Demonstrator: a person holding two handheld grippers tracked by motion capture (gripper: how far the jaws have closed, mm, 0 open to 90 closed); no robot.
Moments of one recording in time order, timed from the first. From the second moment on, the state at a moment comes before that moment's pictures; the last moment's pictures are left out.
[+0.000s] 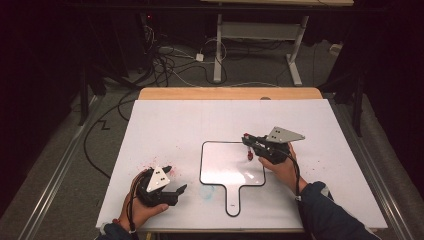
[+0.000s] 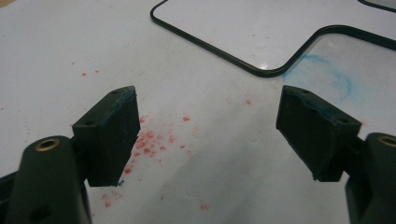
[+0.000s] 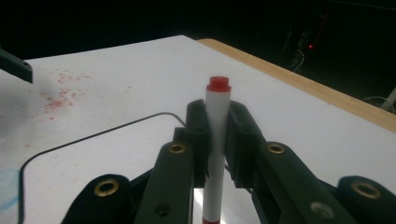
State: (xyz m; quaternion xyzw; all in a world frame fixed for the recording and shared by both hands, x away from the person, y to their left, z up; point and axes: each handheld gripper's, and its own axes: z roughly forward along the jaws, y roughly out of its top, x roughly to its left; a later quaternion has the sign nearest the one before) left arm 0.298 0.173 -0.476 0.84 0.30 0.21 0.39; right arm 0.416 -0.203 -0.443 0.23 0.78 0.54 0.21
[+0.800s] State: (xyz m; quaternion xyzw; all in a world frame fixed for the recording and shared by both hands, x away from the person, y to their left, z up) left arm 0.297 0.174 -0.476 0.84 0.30 0.21 0.39; right arm 0.403 -0.219 -0.426 0.26 0.77 0.54 0.21
